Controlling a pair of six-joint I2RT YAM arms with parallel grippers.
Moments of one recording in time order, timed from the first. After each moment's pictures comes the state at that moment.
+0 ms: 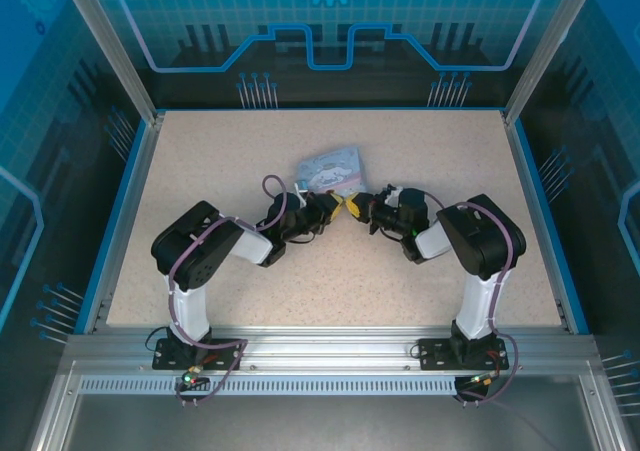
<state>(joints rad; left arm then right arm) -0.59 1.91 0.70 0.97 0.24 -1.52 0.38 1.91 0.60 1.08 -0.57 1.70</state>
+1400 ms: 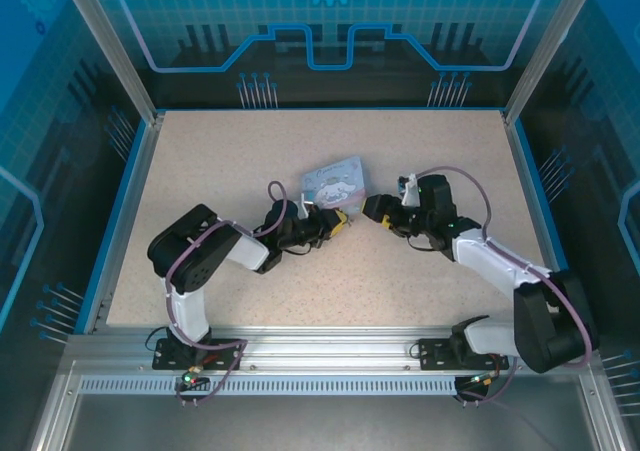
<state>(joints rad) -0.60 1.87 0.65 0.91 0.42 -1.46 0.35 1.26 0.70 -0.12 -0.47 0.71</state>
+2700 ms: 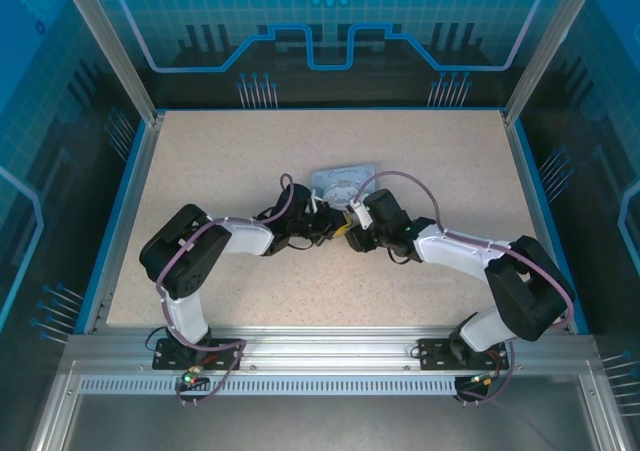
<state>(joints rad) -0.60 1.83 0.82 0.47 0.50 -1.32 0.63 1.49 0.76 -0.16 -0.01 0.06</state>
